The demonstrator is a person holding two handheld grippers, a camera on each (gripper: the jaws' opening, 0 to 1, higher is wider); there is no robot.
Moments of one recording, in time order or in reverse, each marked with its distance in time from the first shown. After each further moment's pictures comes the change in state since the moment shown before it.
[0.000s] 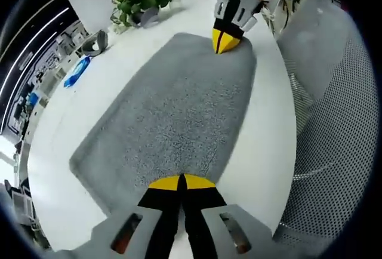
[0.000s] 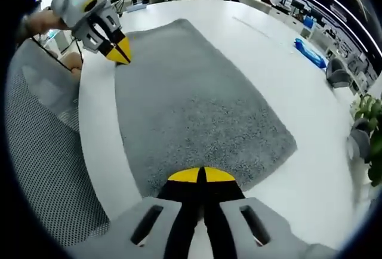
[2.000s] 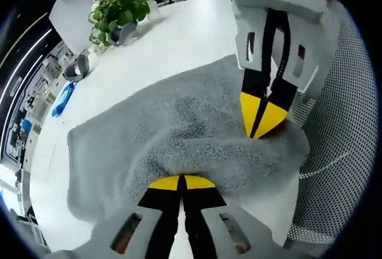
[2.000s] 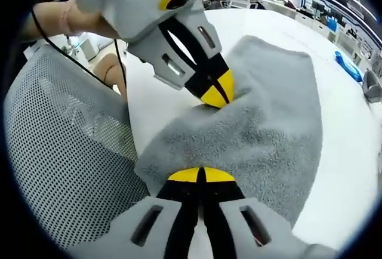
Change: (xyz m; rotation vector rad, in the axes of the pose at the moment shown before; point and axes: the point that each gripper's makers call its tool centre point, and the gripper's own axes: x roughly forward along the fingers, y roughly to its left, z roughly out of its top) left arm 0.021 -0.011 0.044 0.127 -0.079 -0.053; right arm 0.020 0.114 0.057 -0.007 -0.089 0.248
